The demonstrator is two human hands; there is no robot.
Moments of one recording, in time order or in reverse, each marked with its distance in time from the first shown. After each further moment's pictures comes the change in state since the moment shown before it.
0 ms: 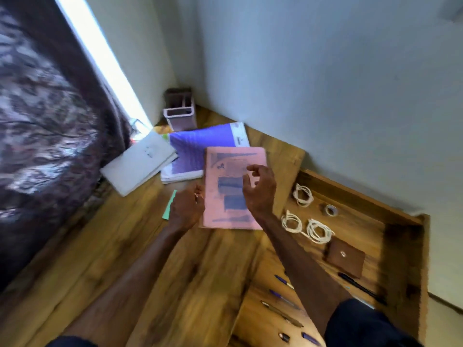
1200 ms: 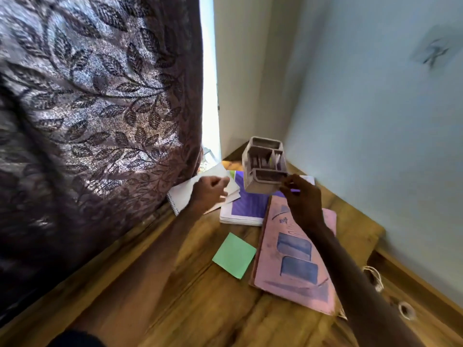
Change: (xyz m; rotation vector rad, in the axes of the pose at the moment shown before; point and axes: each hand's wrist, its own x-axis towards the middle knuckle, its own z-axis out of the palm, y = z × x) left_hand 0.121 -0.033 -0.125 -0.563 0.076 -0.239; right_hand 0.099 -0.097 0.075 0.089 -0.385 -0.242
